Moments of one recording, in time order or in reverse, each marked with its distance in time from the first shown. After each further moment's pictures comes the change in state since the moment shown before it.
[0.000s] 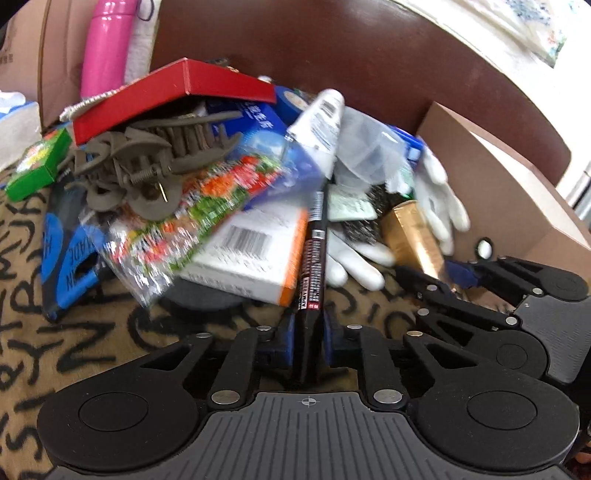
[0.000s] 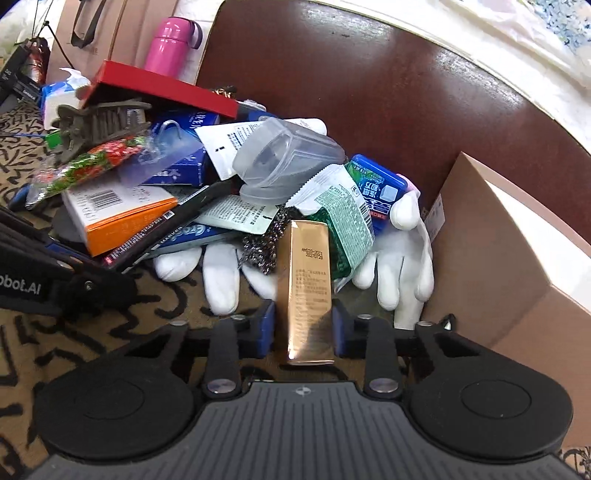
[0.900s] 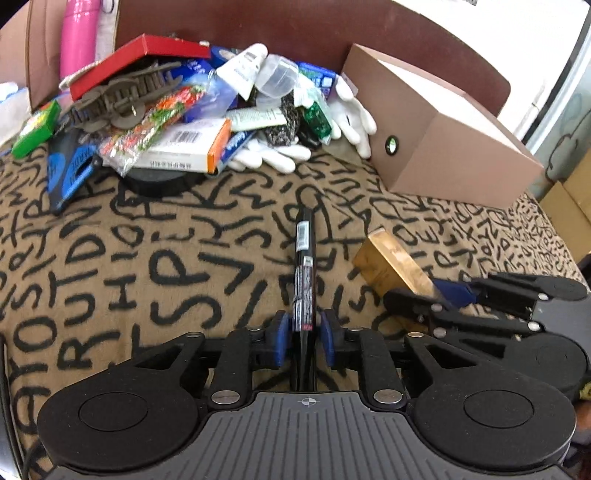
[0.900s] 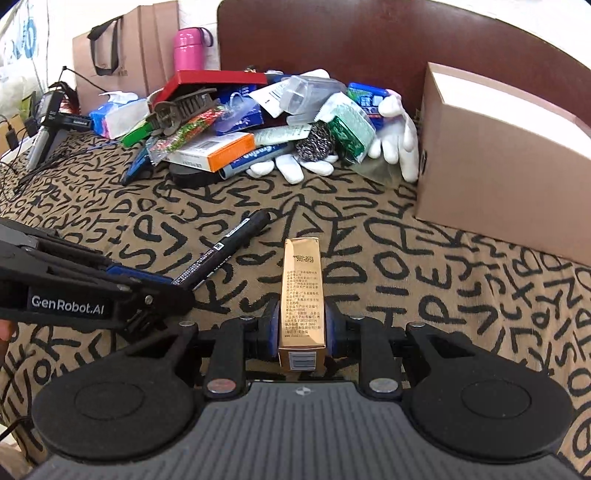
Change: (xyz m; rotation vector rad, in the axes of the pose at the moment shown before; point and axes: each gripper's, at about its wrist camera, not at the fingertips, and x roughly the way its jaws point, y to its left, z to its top) left arm -0.062 -0.041 -0.067 0.122 0.111 -0.055; right arm -0.115 0.007 -0.056 0.254 0.147 0.154
